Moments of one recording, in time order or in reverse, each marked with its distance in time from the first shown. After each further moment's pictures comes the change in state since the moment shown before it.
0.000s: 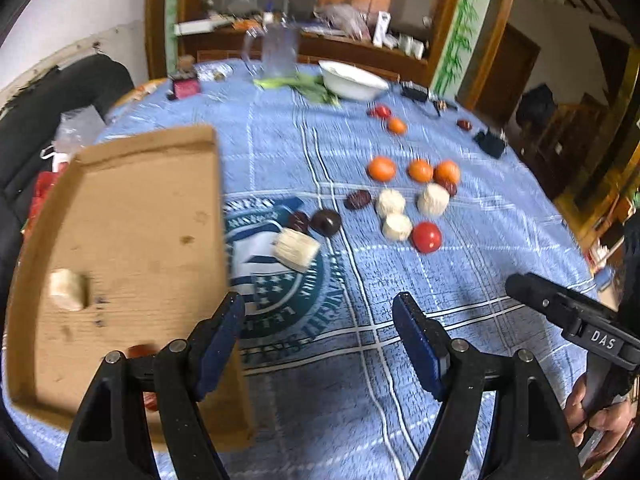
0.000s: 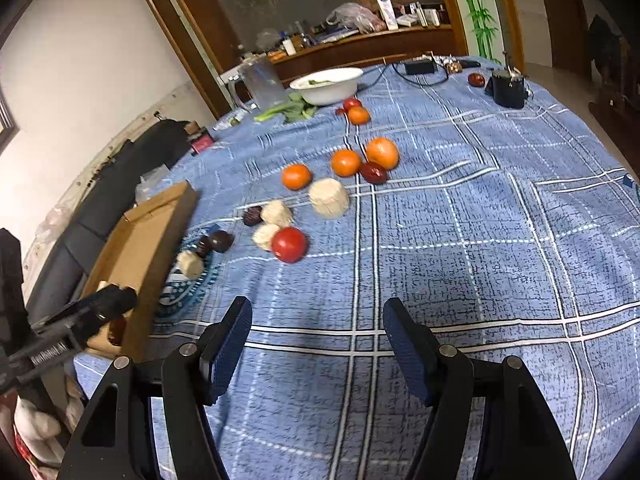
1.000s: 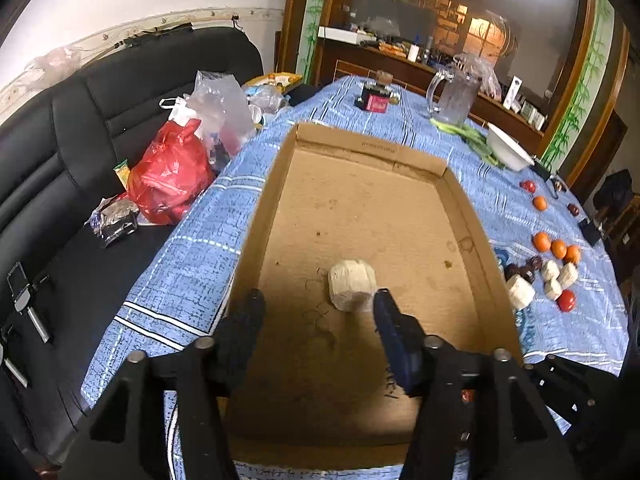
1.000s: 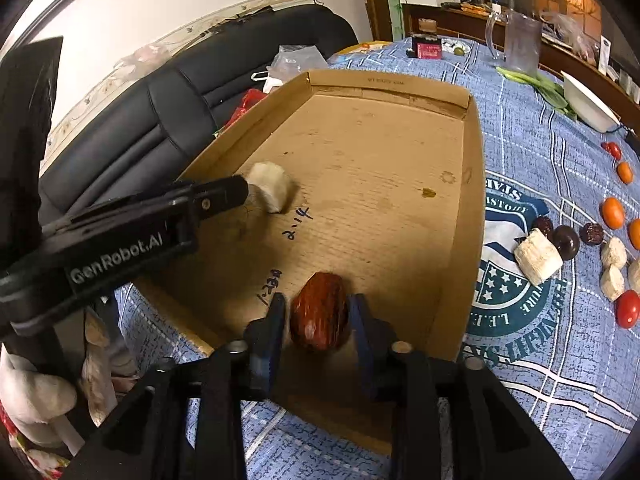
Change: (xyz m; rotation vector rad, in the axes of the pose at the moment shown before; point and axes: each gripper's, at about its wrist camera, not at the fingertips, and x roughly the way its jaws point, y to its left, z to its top) left arm -0.066 0.187 -0.030 -0.307 -0.115 0.239; right arm 0.107 0.265 -0.052 -0.498 0.231 0.195
